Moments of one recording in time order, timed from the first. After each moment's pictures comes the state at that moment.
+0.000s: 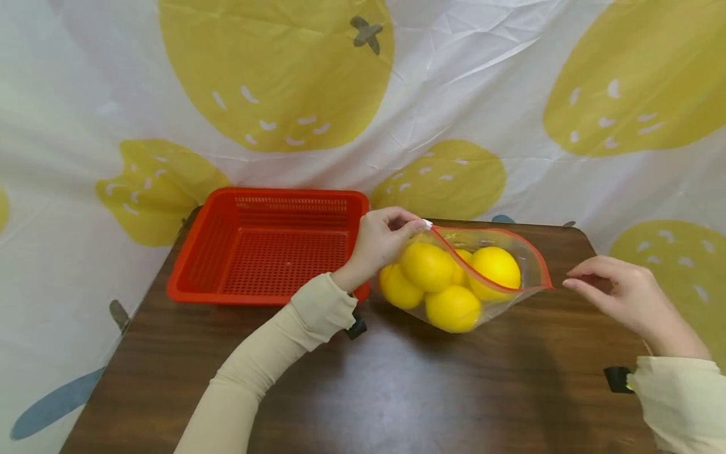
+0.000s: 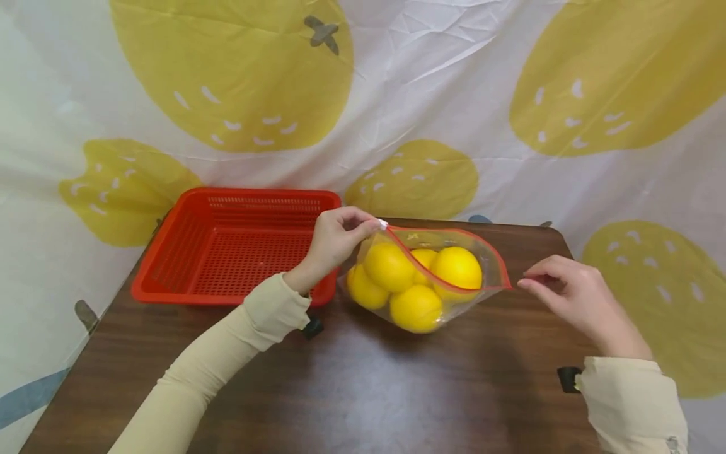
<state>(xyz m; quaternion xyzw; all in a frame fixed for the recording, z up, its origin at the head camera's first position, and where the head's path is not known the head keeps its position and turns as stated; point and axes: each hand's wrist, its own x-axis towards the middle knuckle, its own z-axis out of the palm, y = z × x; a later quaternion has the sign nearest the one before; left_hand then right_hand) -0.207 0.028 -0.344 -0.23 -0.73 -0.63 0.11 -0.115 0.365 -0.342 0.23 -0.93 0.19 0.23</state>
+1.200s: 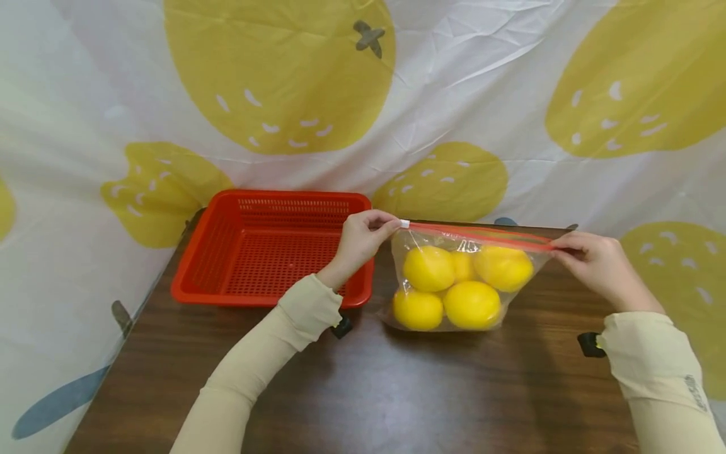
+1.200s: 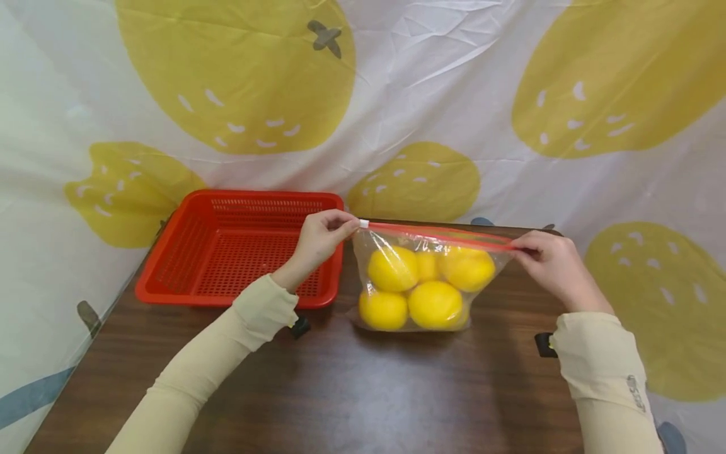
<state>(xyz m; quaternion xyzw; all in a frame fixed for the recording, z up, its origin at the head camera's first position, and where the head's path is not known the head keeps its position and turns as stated) -0.224 0.005 -0.364 -0.15 -0.76 -0.63 0.06 -0.166 0.364 -0.341 0.21 -0.93 0.18 0.23</state>
